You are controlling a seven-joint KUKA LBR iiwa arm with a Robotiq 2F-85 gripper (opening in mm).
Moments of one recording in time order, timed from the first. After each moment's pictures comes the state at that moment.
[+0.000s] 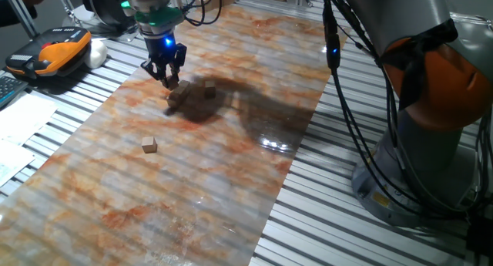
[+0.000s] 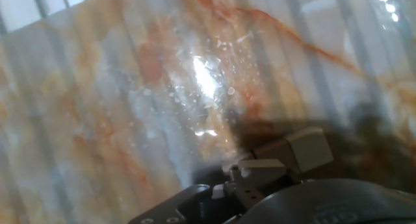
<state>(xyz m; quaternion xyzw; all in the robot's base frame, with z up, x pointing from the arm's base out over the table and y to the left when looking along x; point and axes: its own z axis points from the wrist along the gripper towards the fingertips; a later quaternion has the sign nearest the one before) 0.654 -0.022 0.092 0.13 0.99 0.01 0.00</state>
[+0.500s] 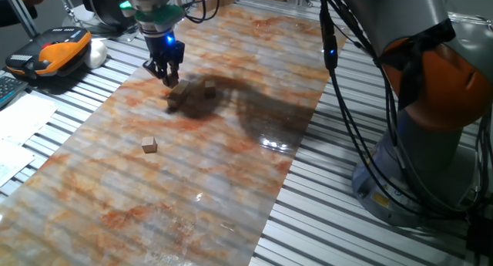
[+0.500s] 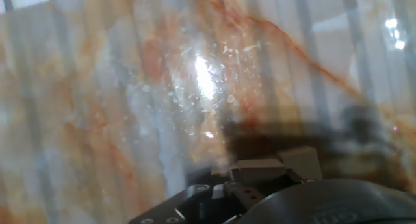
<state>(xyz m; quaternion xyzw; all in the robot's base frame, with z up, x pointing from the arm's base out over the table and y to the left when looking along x) 0.662 -0.031 0.090 0.05 1.00 -0.01 0.00</state>
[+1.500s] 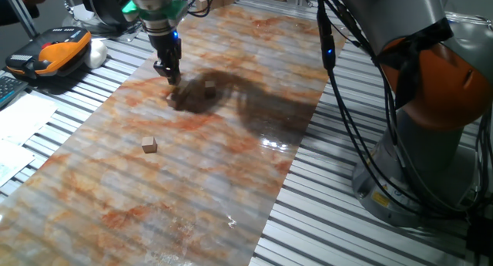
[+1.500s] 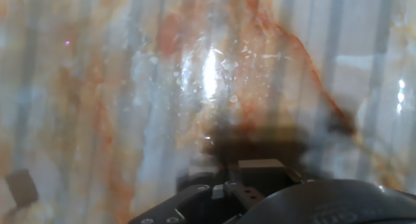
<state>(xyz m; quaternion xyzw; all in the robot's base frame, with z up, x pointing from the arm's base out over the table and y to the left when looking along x) 0.663 -0.050 0.082 -0.12 0.99 0.00 0.00</state>
